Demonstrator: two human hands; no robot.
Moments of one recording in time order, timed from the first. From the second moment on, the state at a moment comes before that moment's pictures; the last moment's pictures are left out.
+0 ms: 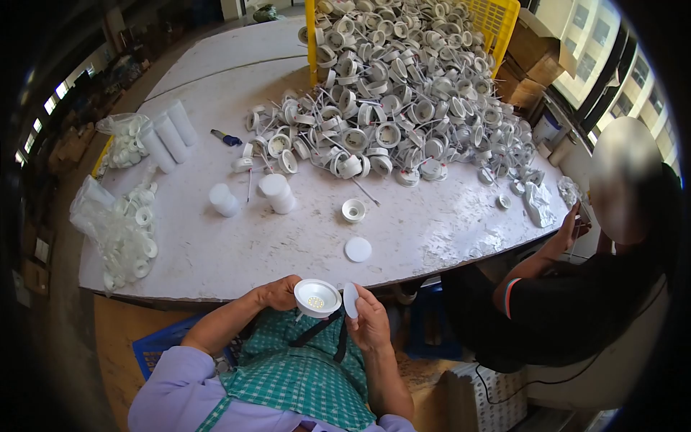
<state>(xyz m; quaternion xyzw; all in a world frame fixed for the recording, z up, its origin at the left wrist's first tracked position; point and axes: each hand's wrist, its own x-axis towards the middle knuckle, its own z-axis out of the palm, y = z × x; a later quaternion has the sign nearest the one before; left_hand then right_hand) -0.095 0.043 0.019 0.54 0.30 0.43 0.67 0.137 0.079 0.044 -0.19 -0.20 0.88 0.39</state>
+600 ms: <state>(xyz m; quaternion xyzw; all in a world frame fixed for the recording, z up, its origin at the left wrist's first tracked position) -0.105 0.039 0.032 0.61 0.28 0.38 0.63 0.142 0.068 0.056 -0.18 -0.24 0.85 0.43</state>
